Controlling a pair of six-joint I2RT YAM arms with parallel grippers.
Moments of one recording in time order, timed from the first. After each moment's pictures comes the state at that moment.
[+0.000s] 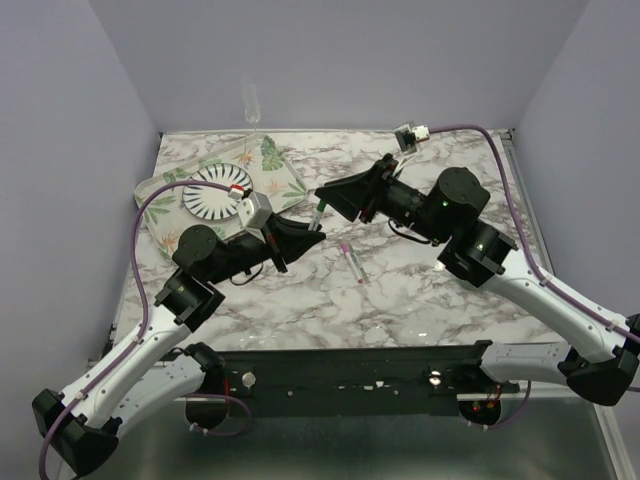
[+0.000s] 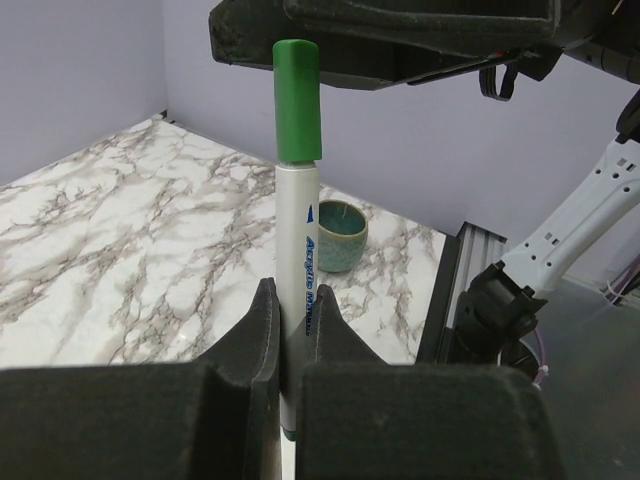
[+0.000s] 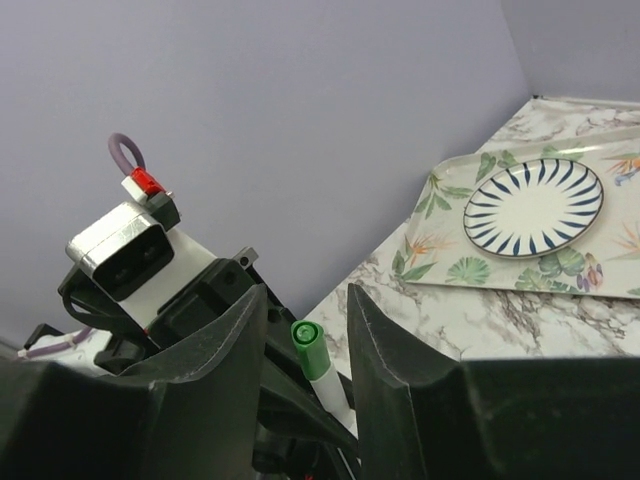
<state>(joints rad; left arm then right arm) -0.66 0.77 0.75 0.21 0.49 -0.30 0.89 1.18 1.29 0.02 -0.14 0.59</state>
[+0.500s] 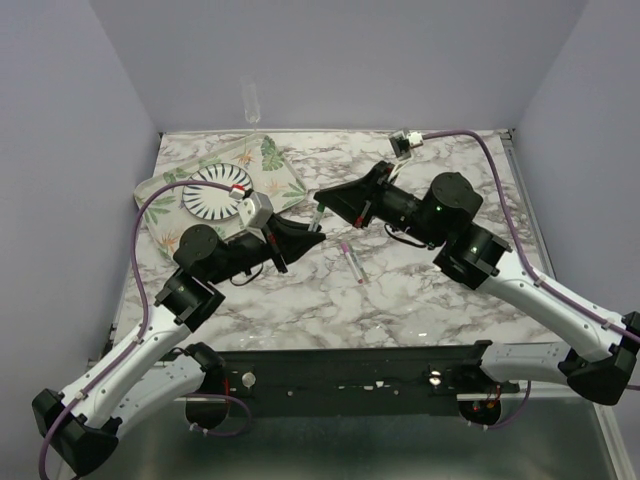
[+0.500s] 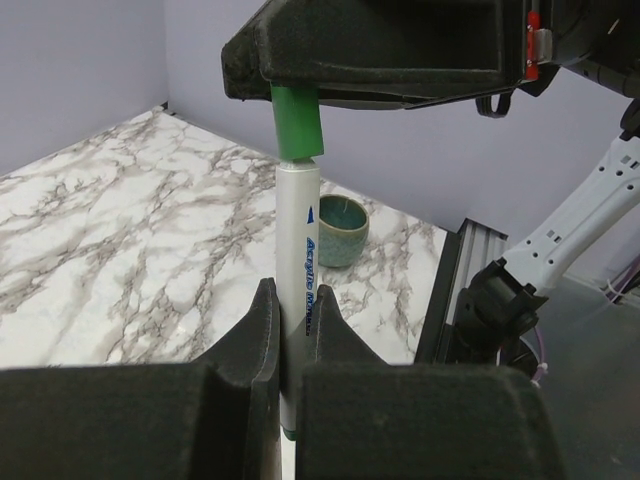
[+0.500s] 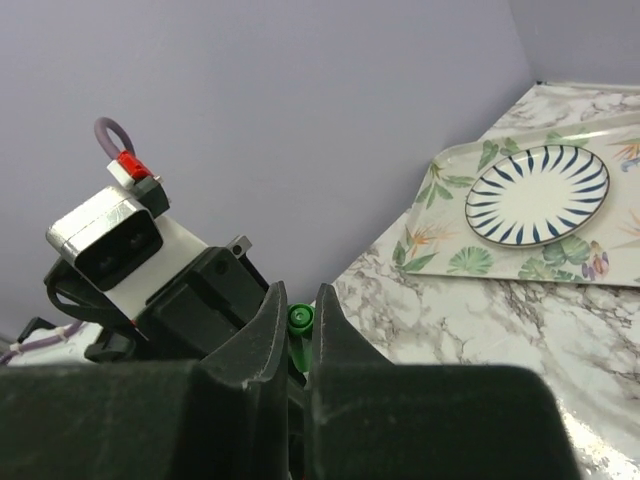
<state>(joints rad) -0.66 0.77 0.75 0.20 0.48 -0.30 0.91 1.18 1.24 0.06 -0.14 0.60</state>
